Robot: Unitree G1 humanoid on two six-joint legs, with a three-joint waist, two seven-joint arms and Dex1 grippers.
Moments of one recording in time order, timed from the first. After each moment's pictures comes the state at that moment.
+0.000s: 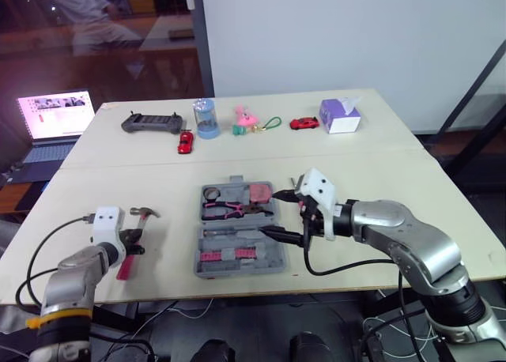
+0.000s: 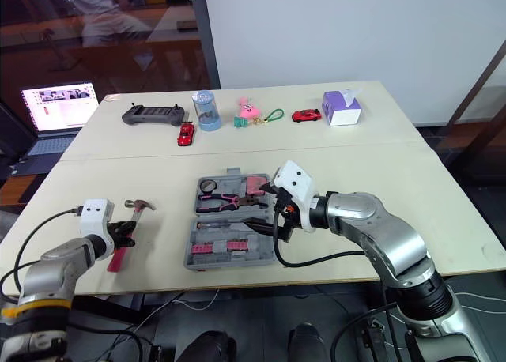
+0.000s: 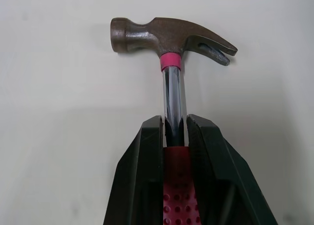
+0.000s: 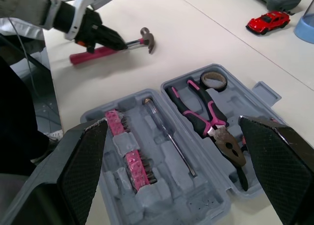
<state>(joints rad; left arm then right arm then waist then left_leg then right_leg) -0.21 0.49 0.30 0.27 -0.20 0.61 -0.45 -0.44 -0.63 0.18 -0.48 0.48 0.83 0.74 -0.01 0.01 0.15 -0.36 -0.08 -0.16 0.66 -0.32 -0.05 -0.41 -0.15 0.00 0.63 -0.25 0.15</state>
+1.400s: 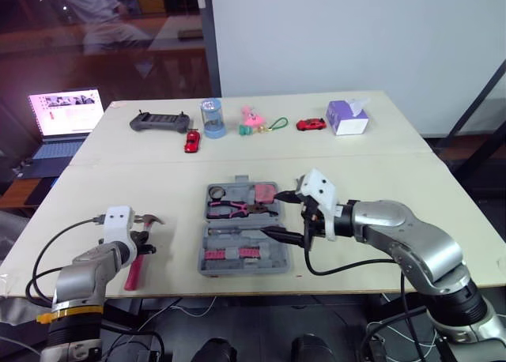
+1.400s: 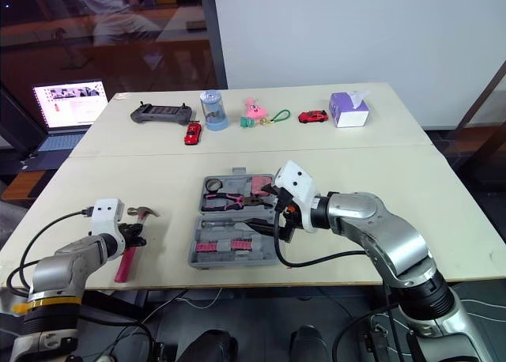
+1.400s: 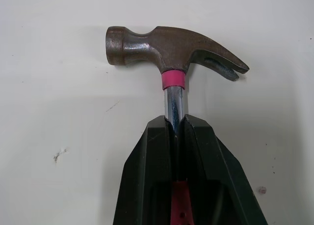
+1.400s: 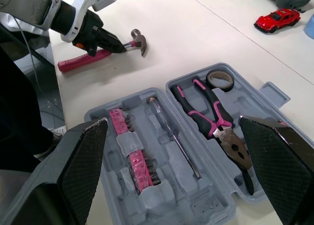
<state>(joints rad) -0.21 0.43 0.29 0.09 -0.25 0.86 -0.30 -0.44 -0.64 0.17 -0.48 0.49 0.85 0.74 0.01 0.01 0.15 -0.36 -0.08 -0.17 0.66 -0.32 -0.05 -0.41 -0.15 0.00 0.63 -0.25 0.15</state>
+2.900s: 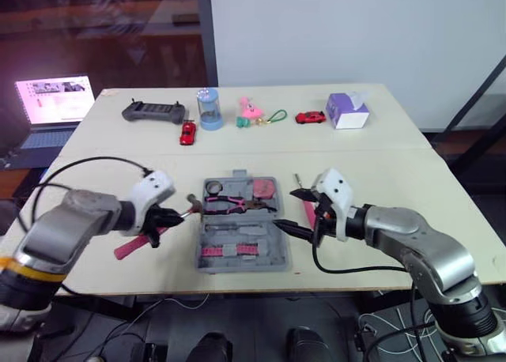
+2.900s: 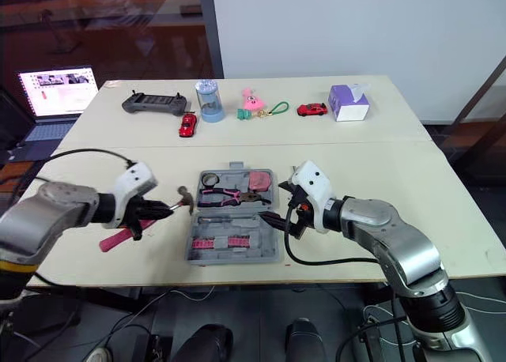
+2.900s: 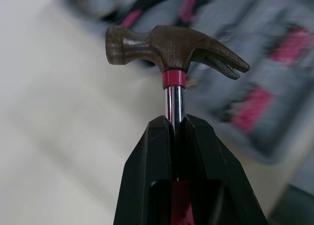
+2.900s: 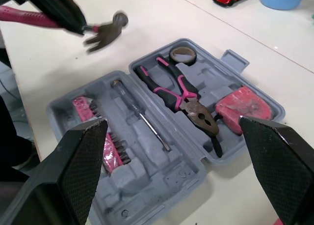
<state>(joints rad) -0.51 0.93 -0.18 -0.24 -0.37 0.96 -0.97 -0.34 -0.64 0.08 -0.49 0.48 0.82 0.66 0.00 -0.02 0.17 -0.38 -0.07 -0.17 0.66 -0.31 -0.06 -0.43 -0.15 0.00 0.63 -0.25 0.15</state>
